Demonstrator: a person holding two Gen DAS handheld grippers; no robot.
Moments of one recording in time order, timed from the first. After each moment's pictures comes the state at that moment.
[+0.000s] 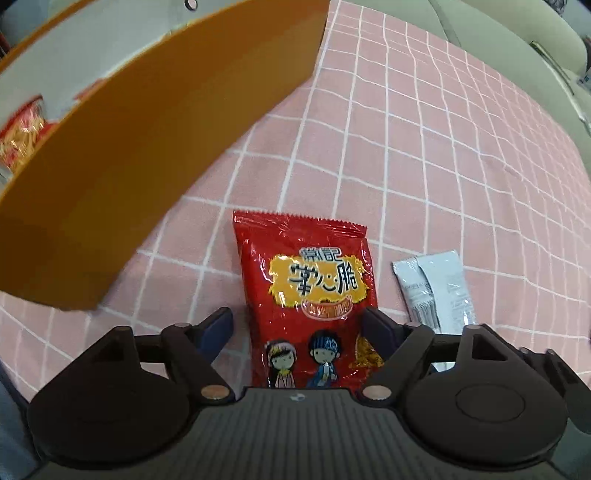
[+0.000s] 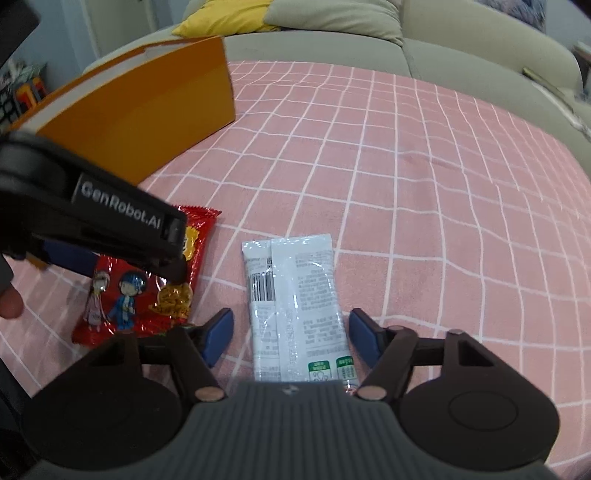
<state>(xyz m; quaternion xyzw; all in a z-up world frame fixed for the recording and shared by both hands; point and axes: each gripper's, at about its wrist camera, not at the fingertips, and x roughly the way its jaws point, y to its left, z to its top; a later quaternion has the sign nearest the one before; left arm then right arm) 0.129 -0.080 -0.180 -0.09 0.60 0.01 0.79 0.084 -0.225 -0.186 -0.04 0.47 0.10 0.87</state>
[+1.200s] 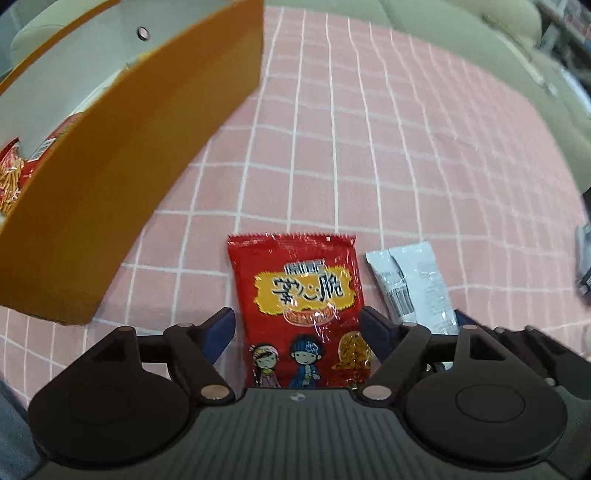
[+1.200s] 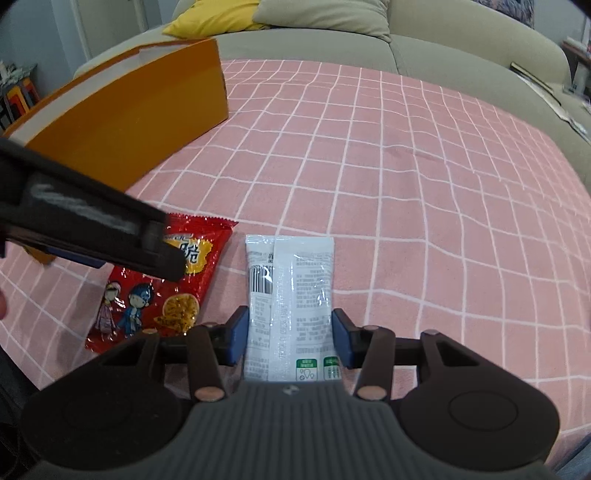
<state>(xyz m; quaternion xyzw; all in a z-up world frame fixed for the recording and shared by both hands) 0.117 -0.094 -0.175 -0.02 0.60 -0.04 0.80 0.067 -0.230 -0.175 -0.03 0.49 0.08 0.87</state>
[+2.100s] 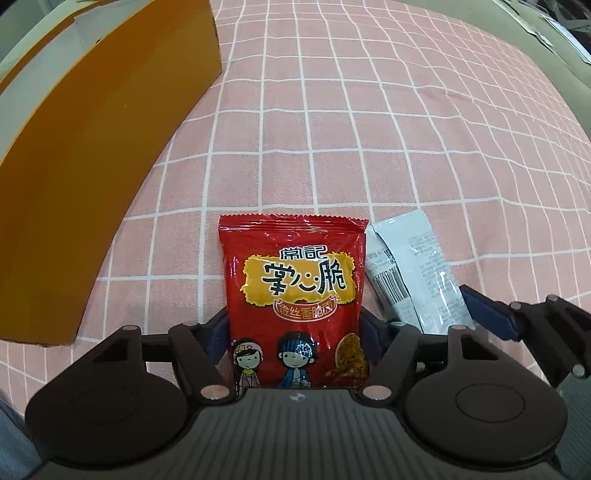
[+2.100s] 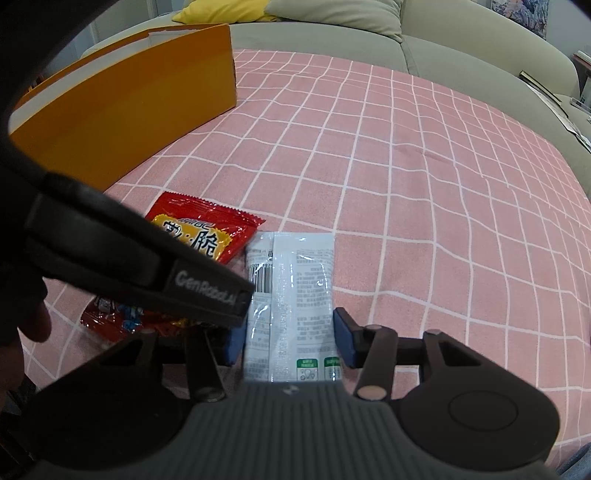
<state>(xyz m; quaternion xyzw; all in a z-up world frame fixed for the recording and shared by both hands) 0.112 -0.118 -0.196 0.05 0.60 -0.06 0.79 0.067 -0.223 -0.178 -0.04 0.49 0.09 0.87</state>
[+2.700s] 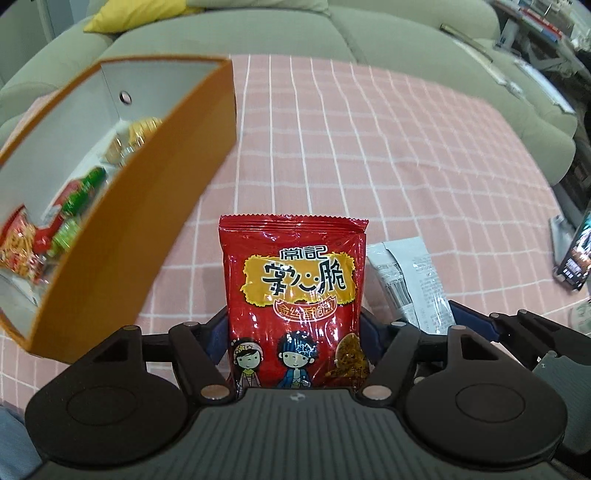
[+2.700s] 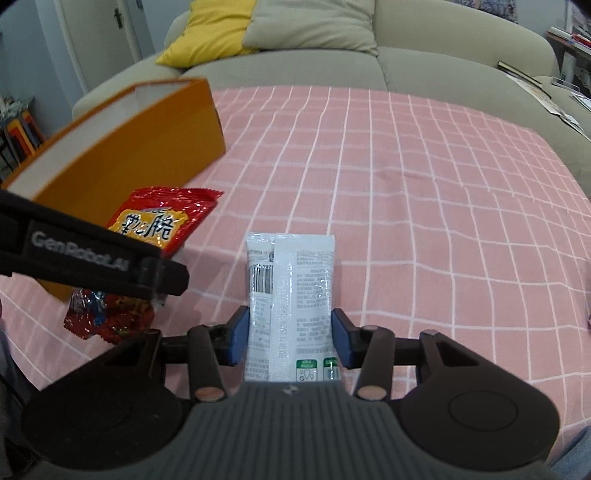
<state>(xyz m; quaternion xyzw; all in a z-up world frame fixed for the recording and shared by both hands) 0.104 -0.088 -0.120 0.01 0.54 -0.09 0.83 0.060 -0.247 -0.136 0.04 0.45 0.07 0.89</state>
